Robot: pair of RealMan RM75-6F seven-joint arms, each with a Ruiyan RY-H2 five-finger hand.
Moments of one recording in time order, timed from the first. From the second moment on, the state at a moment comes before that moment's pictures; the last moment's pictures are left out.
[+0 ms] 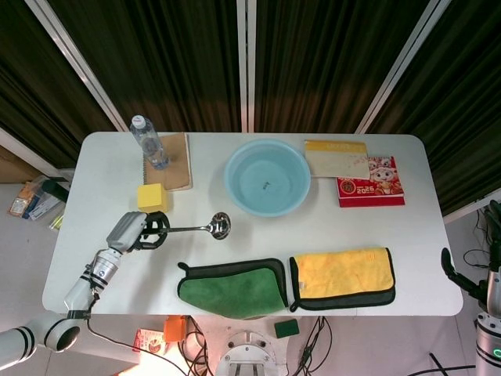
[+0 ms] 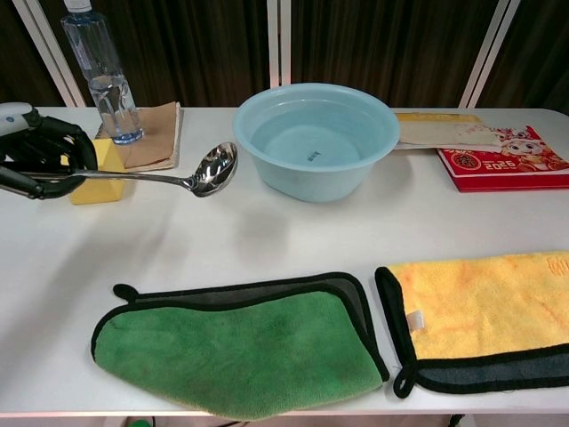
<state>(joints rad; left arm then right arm) -0.50 -1.43 -0.06 -1.37 1.49 1.07 -0.46 0.06 -1.28 0.17 -1.42 -1.71 1.95 0.43</state>
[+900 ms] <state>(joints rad) -1.03 -1.30 -0.26 -1.47 0.82 0.59 0.07 0.05 -1.28 0.19 -1.37 -1.65 1.95 0.54</state>
